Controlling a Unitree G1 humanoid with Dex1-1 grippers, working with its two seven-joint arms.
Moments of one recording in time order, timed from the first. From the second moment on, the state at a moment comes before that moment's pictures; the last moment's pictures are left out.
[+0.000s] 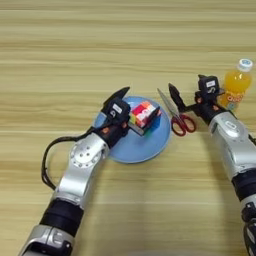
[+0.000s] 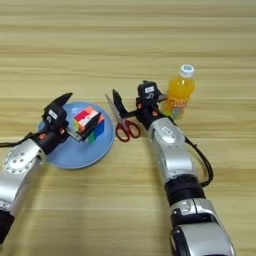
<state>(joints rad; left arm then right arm) -0.20 0.09 -0.18 0.28 -0.07 -0.25 -0.44 -0.43 -0.10 -0.01 0.49 0.11 -0.13 0.31</state>
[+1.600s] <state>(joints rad) -0.21 0.11 -0.23 0.43 0.00 -0.23 -0.46 -0.43 -0.08 0.00 0.49 0.10 -0.13 0.29</state>
